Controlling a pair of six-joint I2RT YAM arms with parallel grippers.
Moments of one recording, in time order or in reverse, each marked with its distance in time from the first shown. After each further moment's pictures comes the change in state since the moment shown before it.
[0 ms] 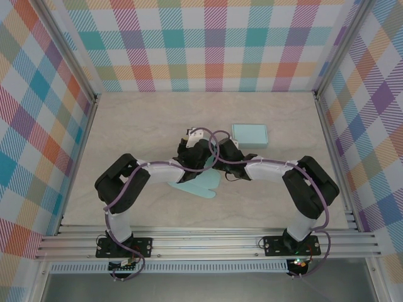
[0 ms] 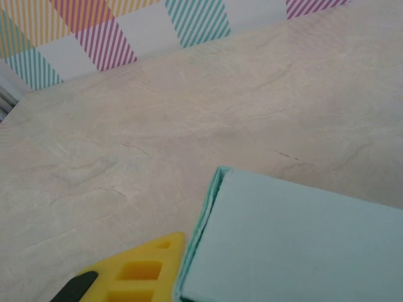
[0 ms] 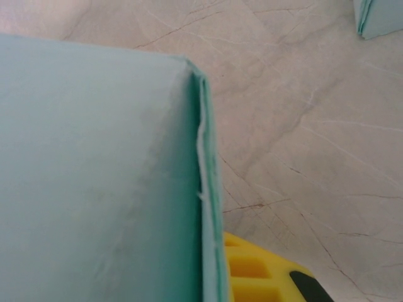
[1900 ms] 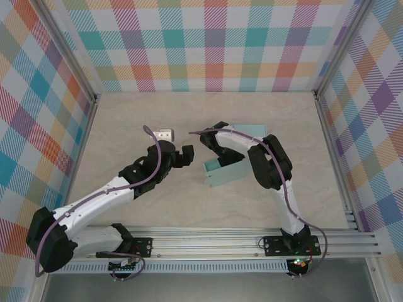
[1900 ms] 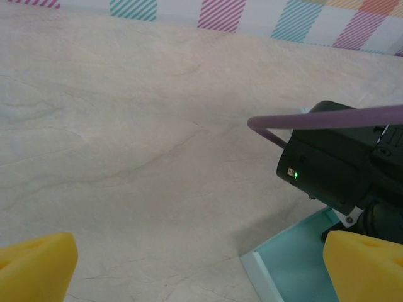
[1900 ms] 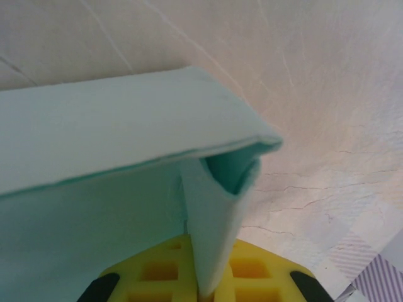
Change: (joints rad) left arm 0.047 -0.721 -0.187 -0.458 0.496 -0.298; right arm -0.035 0.544 0.813 -1.265 0.269 -0.430
